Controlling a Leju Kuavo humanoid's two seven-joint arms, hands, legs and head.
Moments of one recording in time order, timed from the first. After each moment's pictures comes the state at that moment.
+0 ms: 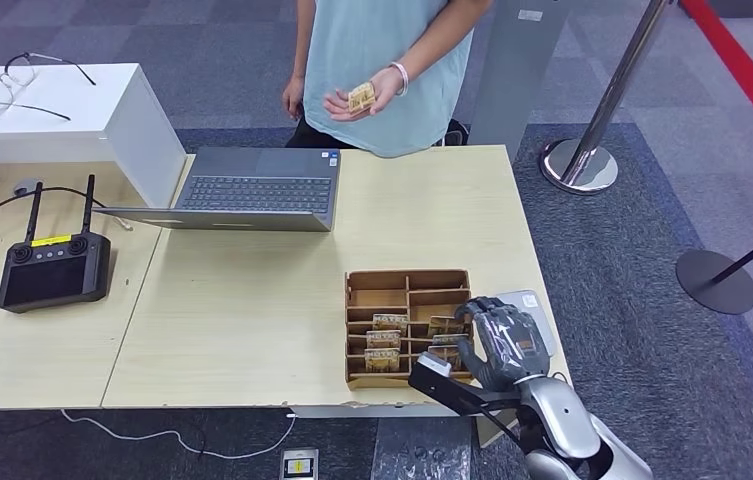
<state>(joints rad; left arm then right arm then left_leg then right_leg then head) -0.11 0.03 -1.18 -0.21 0.62 0.46 0.16 -0.14 -0.45 0.67 -1.72 1.03 -0.27 0.55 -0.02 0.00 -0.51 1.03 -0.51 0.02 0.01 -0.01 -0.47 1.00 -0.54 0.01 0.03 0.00</state>
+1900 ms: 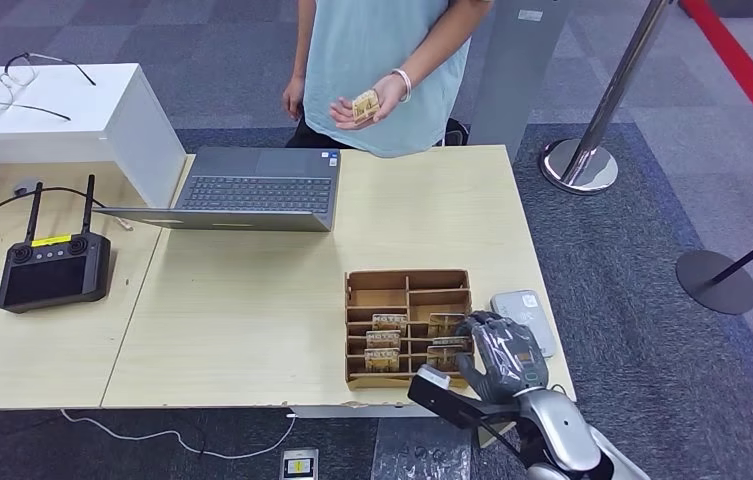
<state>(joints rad) -0.11 0.03 -1.18 -0.21 0.61 0.45 0.16 -0.12 -0.46 0.69 -1.72 1.02 -0.28 0.56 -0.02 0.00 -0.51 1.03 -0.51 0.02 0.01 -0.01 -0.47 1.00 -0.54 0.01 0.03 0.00</state>
